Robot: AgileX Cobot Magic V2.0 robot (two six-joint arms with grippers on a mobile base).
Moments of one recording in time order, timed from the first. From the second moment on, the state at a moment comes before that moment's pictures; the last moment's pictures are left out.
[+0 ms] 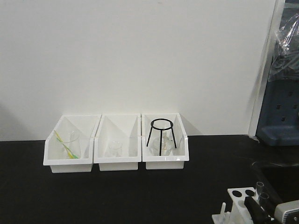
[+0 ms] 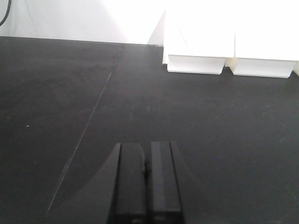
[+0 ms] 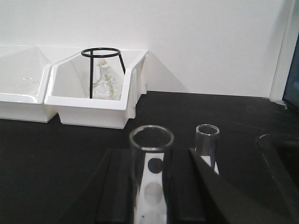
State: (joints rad) left arm 0.11 -0.01 0.03 0.05 0.29 -0.17; right arm 0.08 1.63 -0.27 -0.13 -1.17 0.03
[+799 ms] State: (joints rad) left arm 0.11 -0.01 0.03 0.05 0.29 -0.17; right arm 0.08 1.58 -0.27 -0.14 -1.13 0.04
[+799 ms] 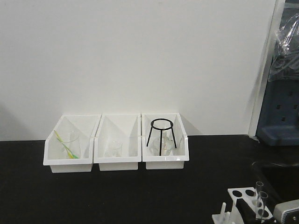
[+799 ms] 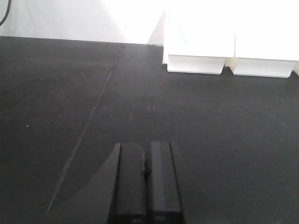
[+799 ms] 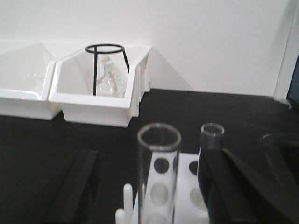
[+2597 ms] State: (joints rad) left arm 0.11 -0.01 0.03 0.05 0.29 -0.17; right arm 0.08 0.00 -0.07 -0.12 0.18 0.15
